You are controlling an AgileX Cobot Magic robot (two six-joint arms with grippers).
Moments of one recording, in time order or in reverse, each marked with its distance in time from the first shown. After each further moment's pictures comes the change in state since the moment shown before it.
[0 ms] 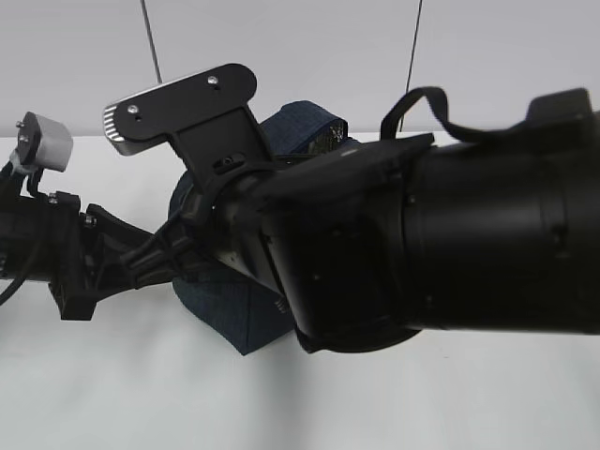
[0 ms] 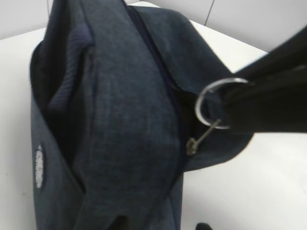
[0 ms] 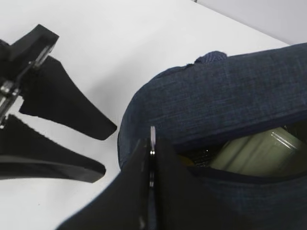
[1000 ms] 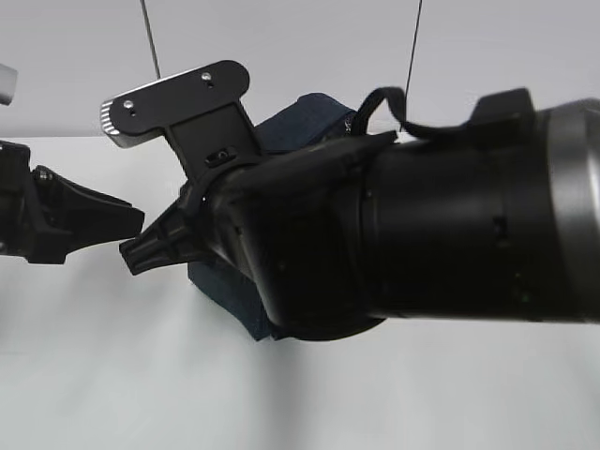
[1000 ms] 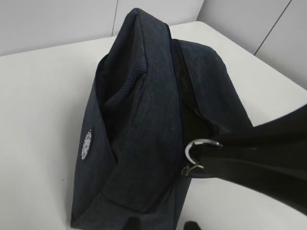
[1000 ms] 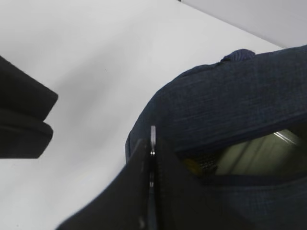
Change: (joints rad) left arm -0.017 -0.271 0.000 0.152 -0.128 -0.491; right arm 0.001 0.041 -0.051 0.012 -0.059 -0.006
